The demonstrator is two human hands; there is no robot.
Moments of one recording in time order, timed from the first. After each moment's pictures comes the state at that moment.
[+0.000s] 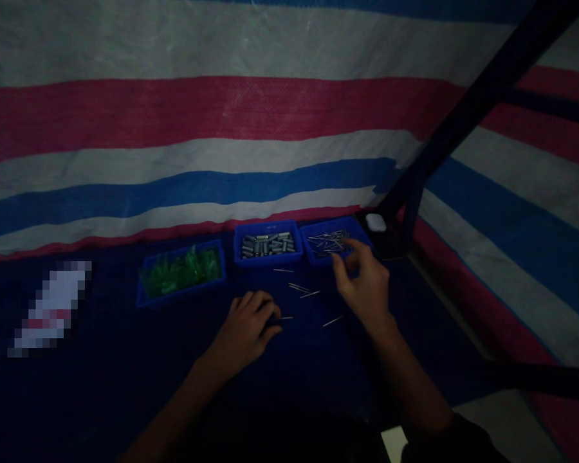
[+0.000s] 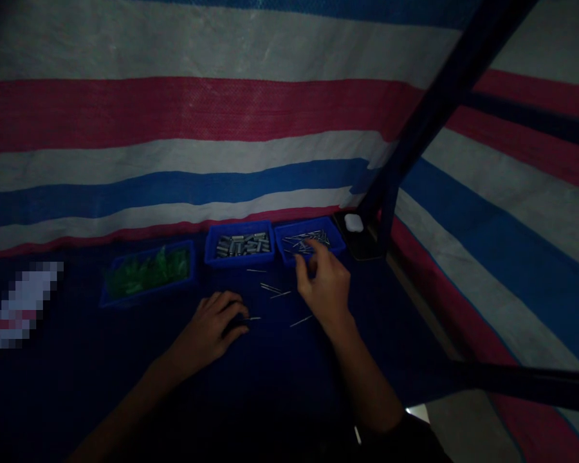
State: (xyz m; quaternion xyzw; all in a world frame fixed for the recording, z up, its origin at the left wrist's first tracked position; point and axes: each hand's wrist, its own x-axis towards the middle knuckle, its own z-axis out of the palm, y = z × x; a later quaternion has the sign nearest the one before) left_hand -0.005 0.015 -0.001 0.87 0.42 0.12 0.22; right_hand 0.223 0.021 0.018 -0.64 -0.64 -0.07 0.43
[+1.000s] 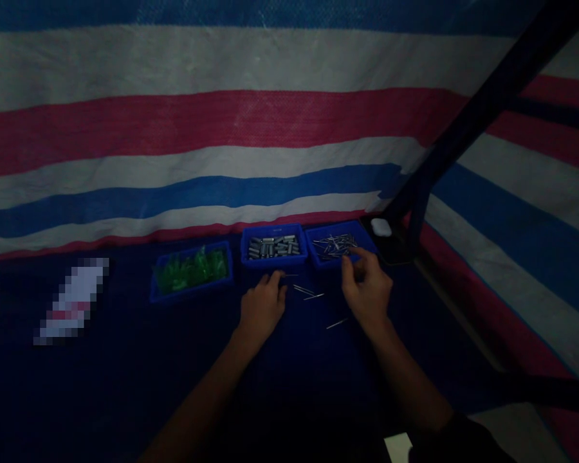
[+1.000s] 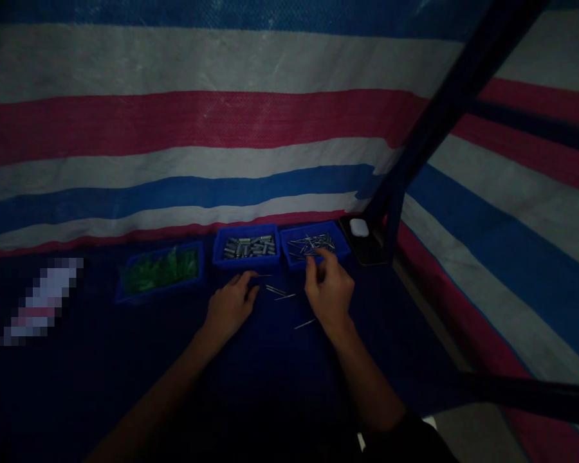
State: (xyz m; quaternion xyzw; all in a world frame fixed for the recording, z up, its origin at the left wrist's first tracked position) left_hand 0.037 0.042 -0.006 0.77 0.62 0.09 0.16; right_hand 0.223 0.026 0.007 -0.66 -0.58 -0.08 0.47
